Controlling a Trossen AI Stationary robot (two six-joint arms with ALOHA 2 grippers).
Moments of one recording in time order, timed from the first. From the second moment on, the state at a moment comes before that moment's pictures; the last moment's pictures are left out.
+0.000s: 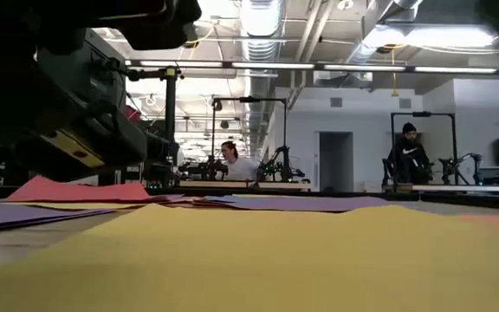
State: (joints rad) left arm -0.64 2.08 1.38 -0.35 0.20 -0.53; right arm 0.75 1.88 1.07 -0.20 -0.11 0.77
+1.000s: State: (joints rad) left arm -0.68 2.06 1.38 -0.35 0.16 -0.52; right arm 0.72 1.94 1.08 -0.10 -0.13 0.78
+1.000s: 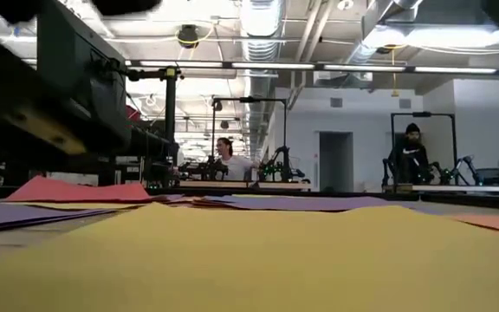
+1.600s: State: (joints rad) left arm -0.67 2.00 1.41 -0.53 0.20 -0.54; right arm 0.73 1.87 1.08 -0.19 -0.15 0.78
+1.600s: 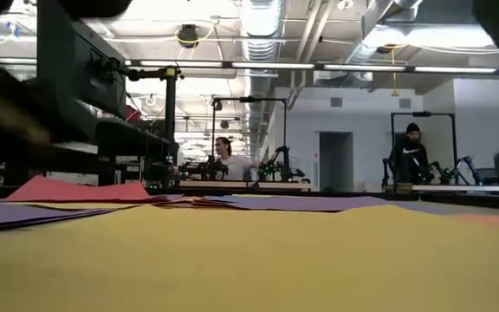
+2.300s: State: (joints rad) left arm -0.19 1.52 1.43 -0.94 0.05 -0.63; right arm 0.38 1.12 1.08 -0.86 0.07 0.71
